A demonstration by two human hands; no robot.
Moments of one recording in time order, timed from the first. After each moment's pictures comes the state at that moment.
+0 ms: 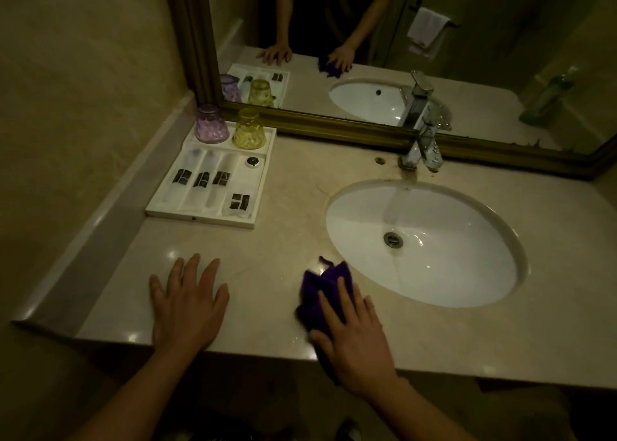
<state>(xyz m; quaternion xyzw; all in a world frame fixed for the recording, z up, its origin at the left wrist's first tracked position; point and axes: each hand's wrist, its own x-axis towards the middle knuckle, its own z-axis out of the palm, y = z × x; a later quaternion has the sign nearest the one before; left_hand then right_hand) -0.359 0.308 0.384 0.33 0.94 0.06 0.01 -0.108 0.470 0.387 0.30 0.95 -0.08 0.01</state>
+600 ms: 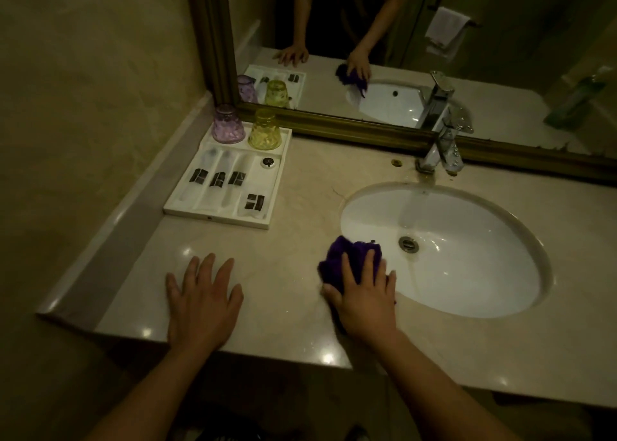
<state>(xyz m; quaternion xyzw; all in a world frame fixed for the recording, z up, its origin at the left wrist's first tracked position) -0.360 0.310 0.382 0.33 0.94 0.06 0.01 -0.167 0.512 0.407 0.41 0.91 -0.08 0.07</state>
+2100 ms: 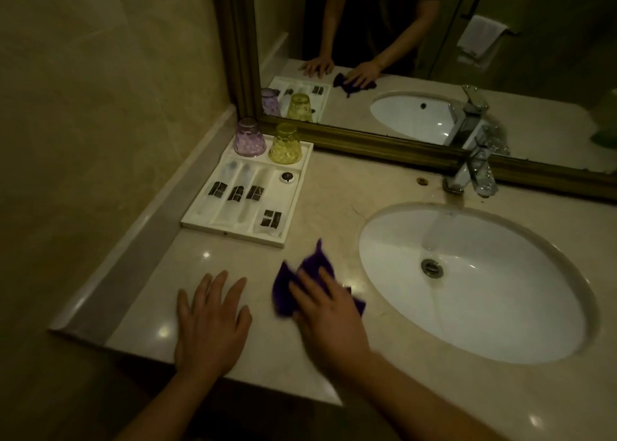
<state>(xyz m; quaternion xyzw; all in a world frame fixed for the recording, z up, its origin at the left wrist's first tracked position) -0.359 0.310 0.385 0.31 0.95 0.07 0.01 -0.221 0.482 0.394 0.18 0.98 -0.12 -0.03</state>
